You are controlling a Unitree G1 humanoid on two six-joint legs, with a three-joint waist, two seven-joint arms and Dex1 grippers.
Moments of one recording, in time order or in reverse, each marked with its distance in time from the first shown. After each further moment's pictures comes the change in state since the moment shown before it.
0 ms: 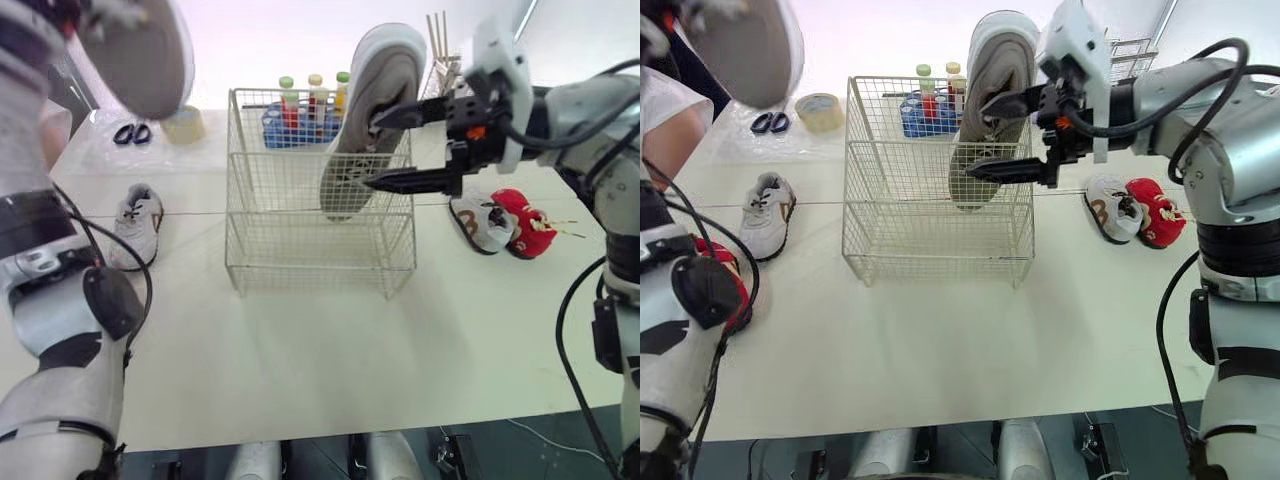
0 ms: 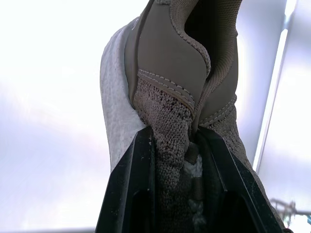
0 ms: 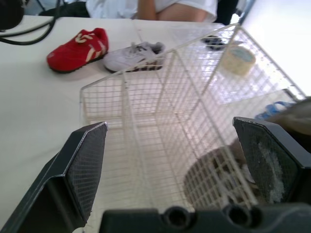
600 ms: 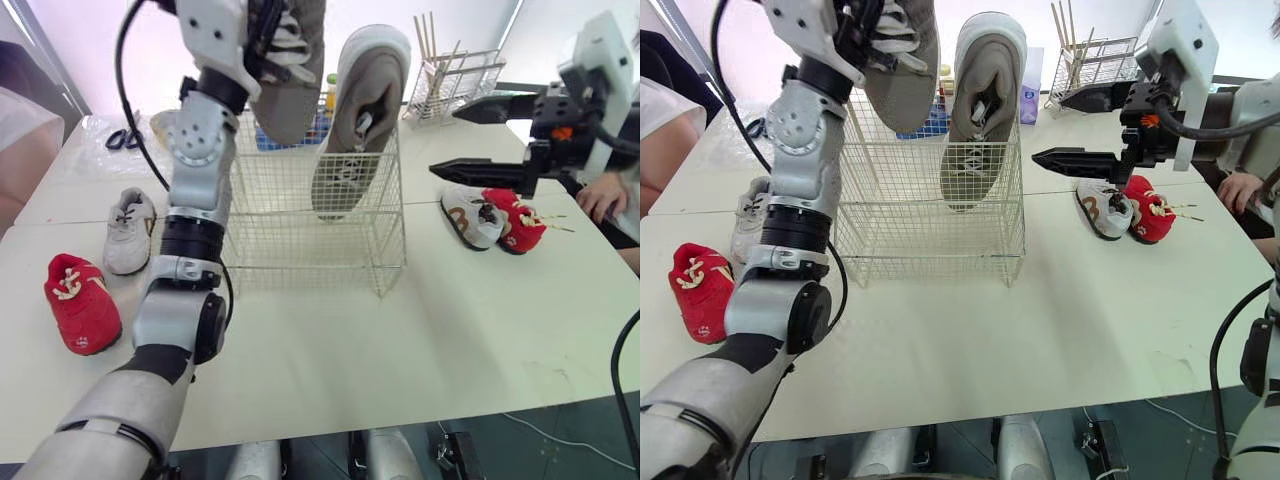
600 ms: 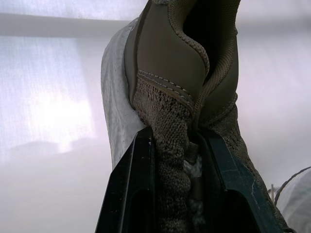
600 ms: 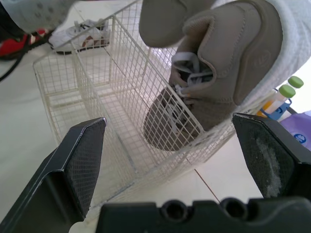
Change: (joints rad) left arm 0.114 -0.343 -0.336 0.367 0.387 -0.833 0.158; right arm 0.183 -0.144 -0.201 -0.130 0.081 0.126 -0.068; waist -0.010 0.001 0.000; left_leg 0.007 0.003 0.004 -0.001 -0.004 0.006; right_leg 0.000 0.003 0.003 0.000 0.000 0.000
